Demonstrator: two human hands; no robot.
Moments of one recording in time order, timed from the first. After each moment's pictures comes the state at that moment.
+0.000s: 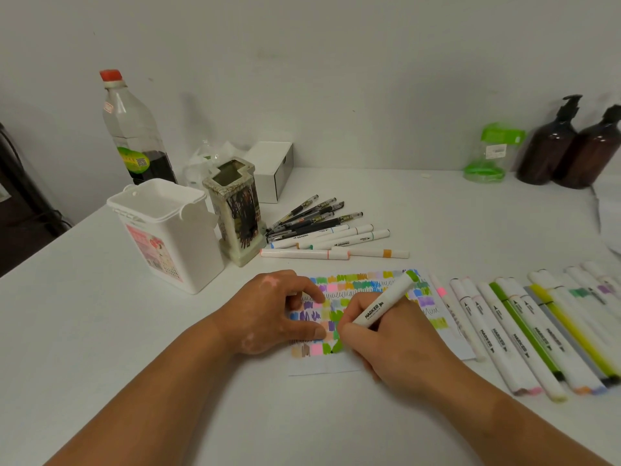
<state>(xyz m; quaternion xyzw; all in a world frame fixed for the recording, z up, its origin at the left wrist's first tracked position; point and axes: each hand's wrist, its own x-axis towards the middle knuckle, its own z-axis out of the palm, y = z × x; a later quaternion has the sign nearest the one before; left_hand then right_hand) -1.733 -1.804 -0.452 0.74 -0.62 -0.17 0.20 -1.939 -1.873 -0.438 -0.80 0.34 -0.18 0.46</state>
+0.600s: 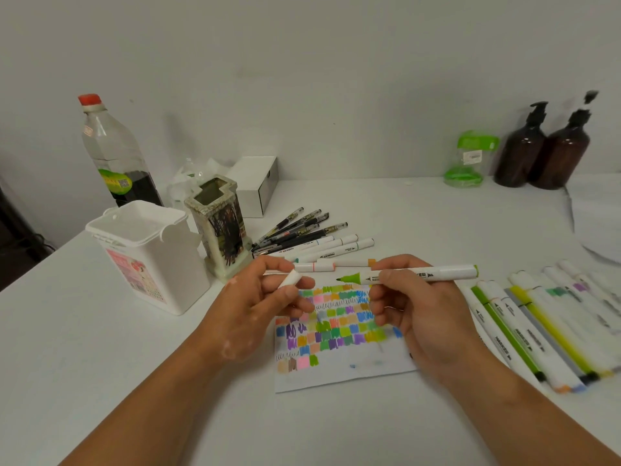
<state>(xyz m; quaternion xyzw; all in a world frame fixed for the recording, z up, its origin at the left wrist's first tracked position) -1.742 -1.801 -0.440 0.60 -0.50 -0.33 0.53 -1.953 -1.909 -0.426 -0.53 0.26 -0.41 0.70</state>
